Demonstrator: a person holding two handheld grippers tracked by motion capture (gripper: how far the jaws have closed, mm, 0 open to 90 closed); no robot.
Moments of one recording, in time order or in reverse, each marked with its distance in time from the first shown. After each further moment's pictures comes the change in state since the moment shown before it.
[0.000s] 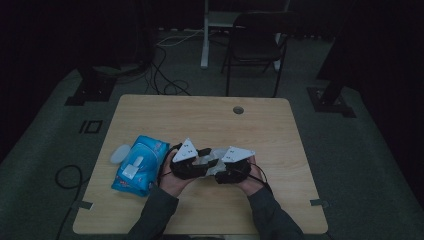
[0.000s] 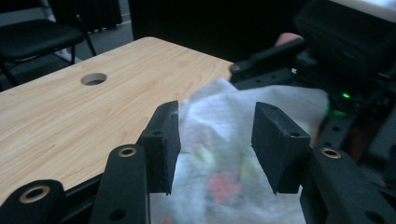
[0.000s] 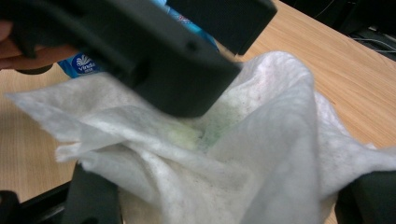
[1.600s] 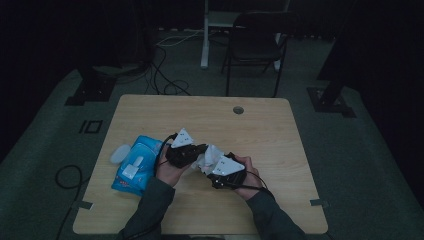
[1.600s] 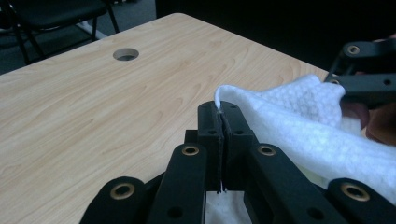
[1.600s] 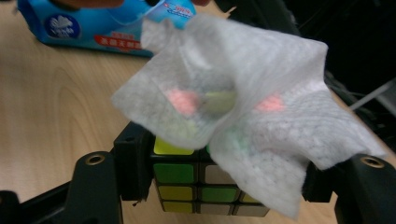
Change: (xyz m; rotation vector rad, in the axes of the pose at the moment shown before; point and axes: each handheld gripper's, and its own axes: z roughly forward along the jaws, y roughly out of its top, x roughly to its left) left arm 0.033 0.006 0.006 0.092 0.063 -0.053; right arm 0.029 0.006 0.000 0.031 -0.163 -0.270
